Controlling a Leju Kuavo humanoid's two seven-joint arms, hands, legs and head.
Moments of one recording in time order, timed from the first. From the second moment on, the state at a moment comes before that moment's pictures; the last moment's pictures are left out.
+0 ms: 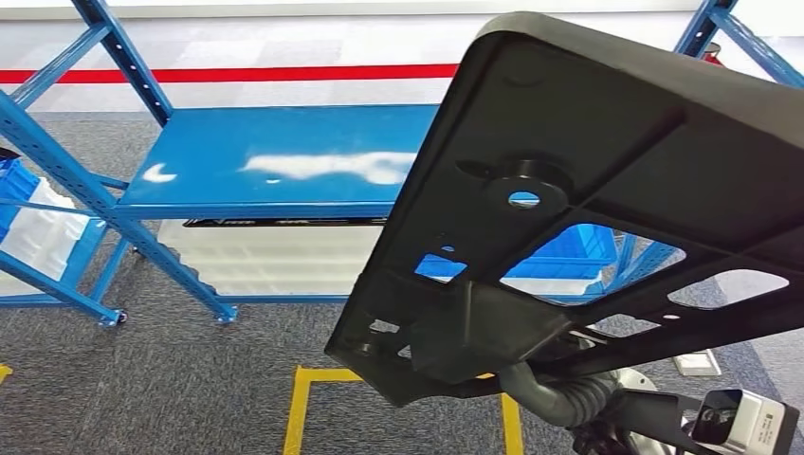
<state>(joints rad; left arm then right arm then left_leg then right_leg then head) -0.08 -0.12 1.17 -0.22 -1.11 0.04 -0.12 0.03 -0.11 0.38 -2.04 -0.26 0.47 -0.52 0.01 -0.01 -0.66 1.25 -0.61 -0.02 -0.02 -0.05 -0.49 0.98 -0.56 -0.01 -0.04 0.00</state>
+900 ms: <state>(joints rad) -0.08 -0.10 1.19 -0.22 -1.10 0.03 -0.15 0.03 -0.10 0.40 -2.07 -0.23 0.47 -0.55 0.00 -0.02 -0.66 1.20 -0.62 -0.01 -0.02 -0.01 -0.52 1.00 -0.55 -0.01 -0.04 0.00</state>
